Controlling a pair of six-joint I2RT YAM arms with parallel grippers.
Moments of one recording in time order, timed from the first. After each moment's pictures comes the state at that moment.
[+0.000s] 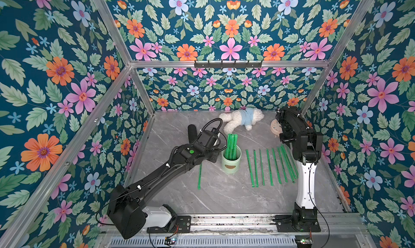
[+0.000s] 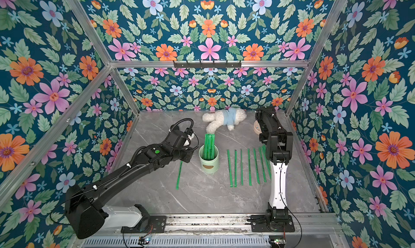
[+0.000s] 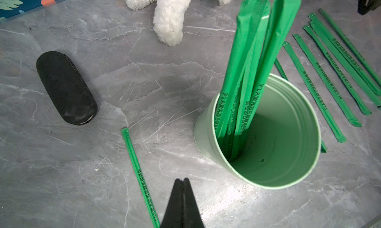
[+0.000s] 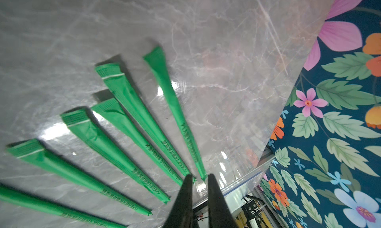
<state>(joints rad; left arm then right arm) -0.76 1.32 1.13 -0.67 -0.14 -0.20 -0.01 2.40 2.18 -1.70 0.37 0.26</state>
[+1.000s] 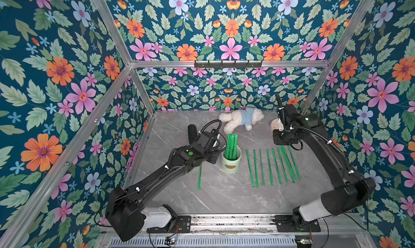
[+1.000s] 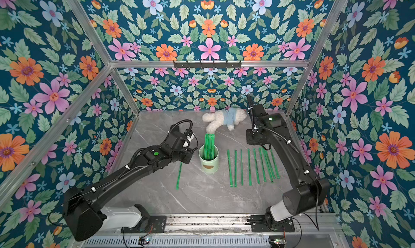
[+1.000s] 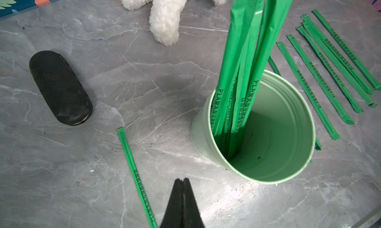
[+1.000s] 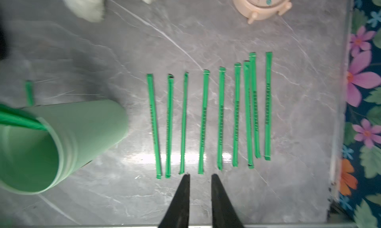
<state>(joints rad) -0.76 1.29 1.09 -0.64 -0.13 -0.20 0.32 1.45 1.61 -1.31 0.04 0.31</state>
